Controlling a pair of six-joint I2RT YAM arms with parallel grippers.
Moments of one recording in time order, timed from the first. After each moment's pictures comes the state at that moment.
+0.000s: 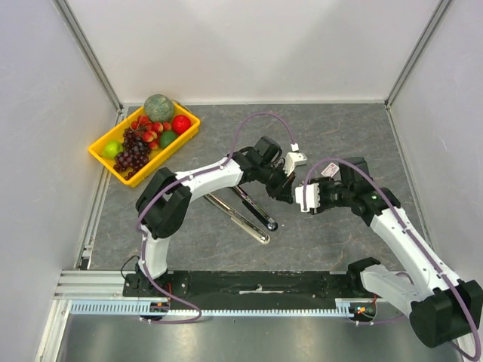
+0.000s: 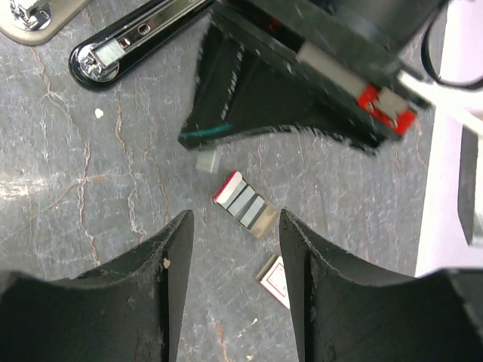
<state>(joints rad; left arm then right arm) -0.82 1.97 1.47 -0.34 0.67 0.09 0.28 0.97 0.79 -0.64 -0.60 -1.31</state>
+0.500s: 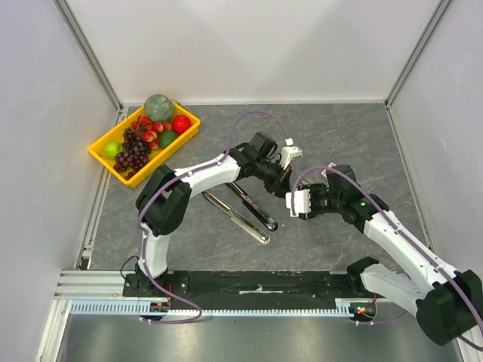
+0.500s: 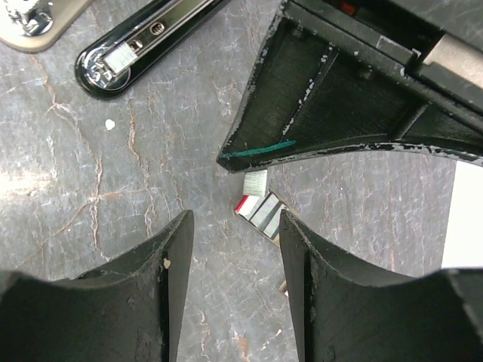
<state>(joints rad) -0.78 2.00 1.49 -0.32 0.80 -0.05 0.43 0.98 0.69 -0.50 -0.47 -1.20</state>
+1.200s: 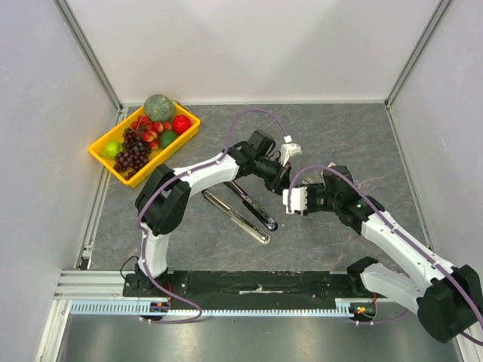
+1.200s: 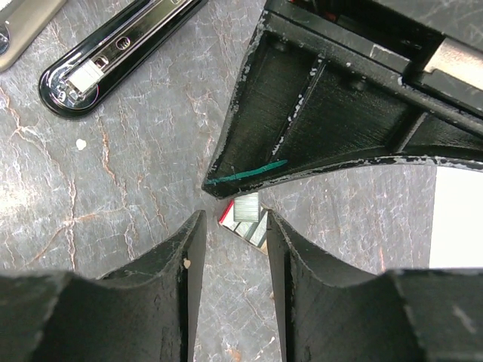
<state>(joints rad) -0.76 2.00 1.49 -0.28 0.85 -0.10 0.46 1.00 0.64 -0.35 -0.41 -1.12</state>
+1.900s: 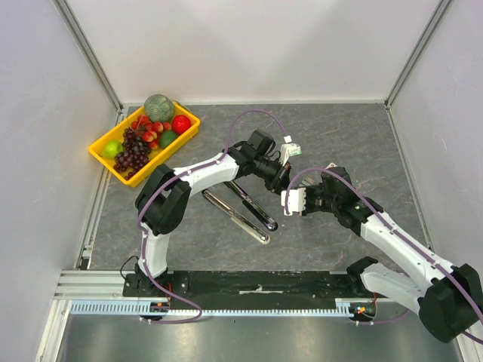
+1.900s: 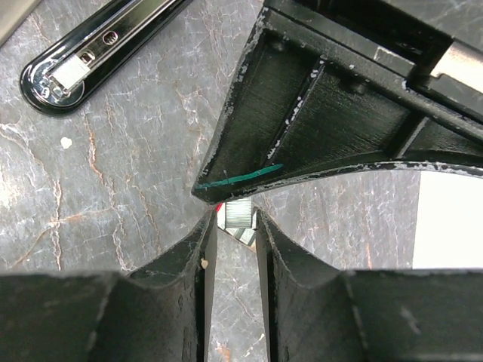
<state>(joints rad) -0.76 2.00 1.49 -0.28 0.87 -0.12 0.49 1.00 0.63 -0.32 -0.36 -1.13</state>
